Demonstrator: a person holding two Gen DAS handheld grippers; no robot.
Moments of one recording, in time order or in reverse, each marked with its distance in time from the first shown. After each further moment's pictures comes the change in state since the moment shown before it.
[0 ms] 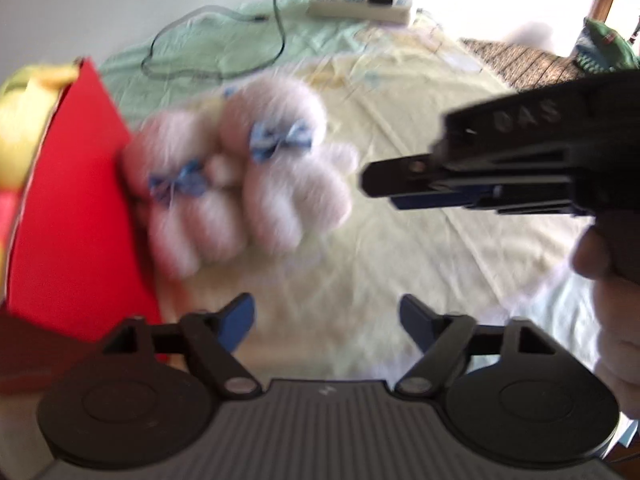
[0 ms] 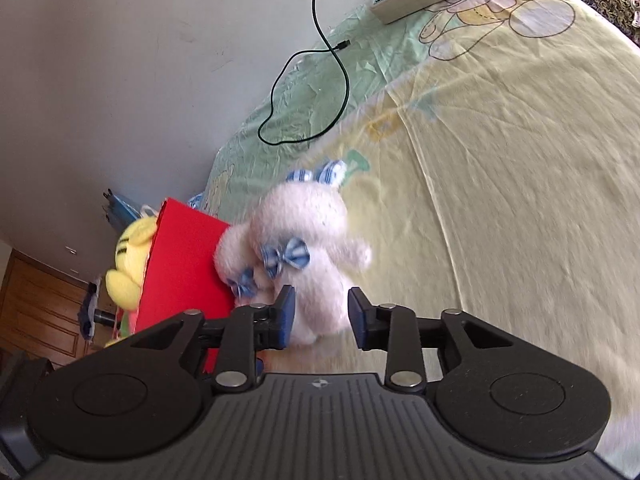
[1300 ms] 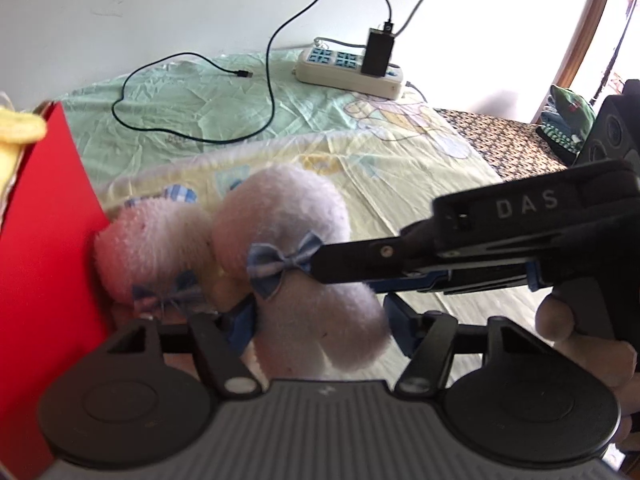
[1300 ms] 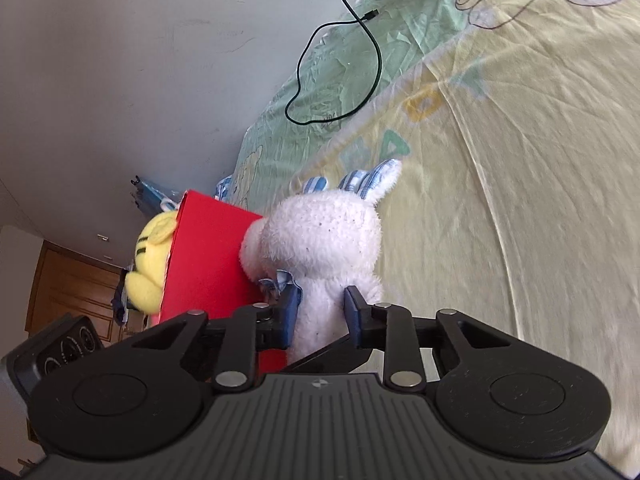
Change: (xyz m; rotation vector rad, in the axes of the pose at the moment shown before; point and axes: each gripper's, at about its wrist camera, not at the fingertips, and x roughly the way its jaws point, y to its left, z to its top) left arm 0.021 0.048 0.040 -0.052 -0.154 -0.202; right arm 0.013 0.001 -0.005 0.015 0.092 0.106
